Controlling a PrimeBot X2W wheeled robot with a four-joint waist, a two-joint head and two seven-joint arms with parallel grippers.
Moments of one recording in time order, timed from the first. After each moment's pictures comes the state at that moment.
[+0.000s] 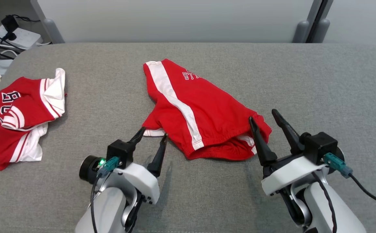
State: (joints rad) left arm -0.45 0.05 -0.45 0.67 -0.33 -0.04 -0.26; right arm -0.37 -0.07 0.33 0.38 0.30 0.13 -0.25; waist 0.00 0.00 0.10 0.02
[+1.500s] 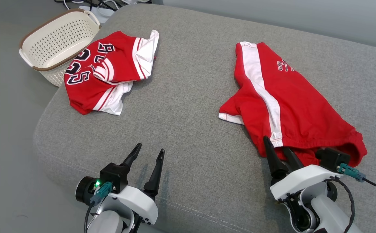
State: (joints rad) left arm -0.25 0.04 -0.32 0.48 -0.24 -0.06 -0.26; right arm -0.39 -0.08 0.39 0.64 0.83 0.13 -0.25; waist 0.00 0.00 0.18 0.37
